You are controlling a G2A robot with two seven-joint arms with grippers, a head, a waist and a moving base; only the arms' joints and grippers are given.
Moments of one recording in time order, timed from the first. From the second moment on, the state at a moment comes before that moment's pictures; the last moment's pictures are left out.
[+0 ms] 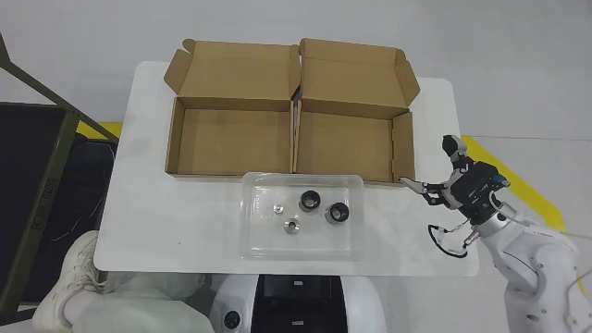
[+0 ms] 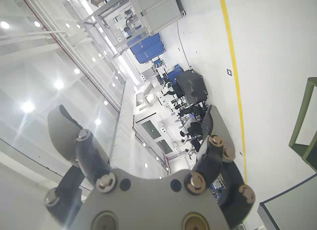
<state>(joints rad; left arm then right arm) 0.15 -0.27 -1.06 -1.30 2.57 -0.51 0.65 -1.73 -1.21 1.75 -2.01 -1.35 -0.74 0.01</state>
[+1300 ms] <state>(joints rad) 0.15 -0.27 -1.06 -1.30 2.57 -0.51 0.65 -1.46 -1.18 1.44 -1.88 -1.32 -1.01 0.34</state>
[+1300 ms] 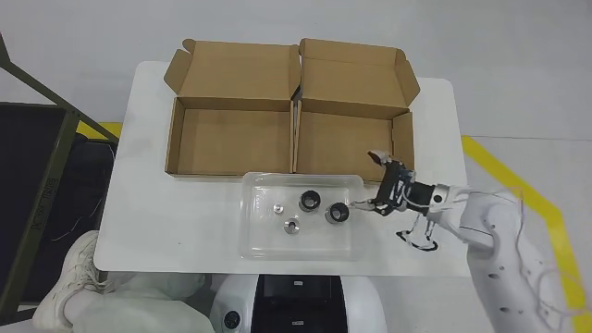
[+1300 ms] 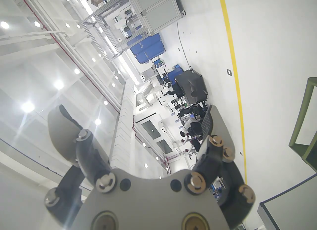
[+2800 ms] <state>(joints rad) 0.15 -0.27 -1.06 -1.30 2.57 -0.51 0.65 -1.27 -1.09 1.05 -1.81 -1.29 -0.99 0.74</state>
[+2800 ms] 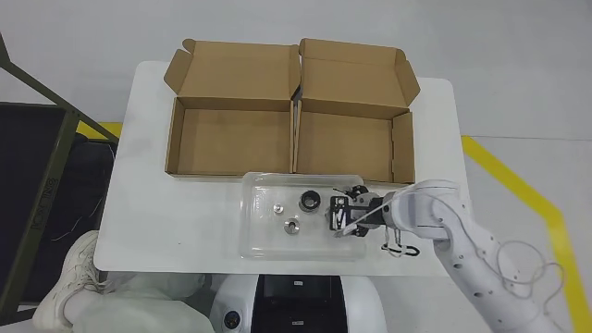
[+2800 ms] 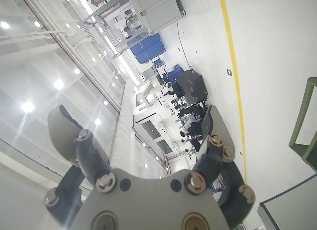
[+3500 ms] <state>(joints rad) 0.15 -0.27 -1.06 -1.30 2.57 -0.51 0.65 -1.16 -1.09 0.94 -1.70 -1.27 -0.96 0.81</state>
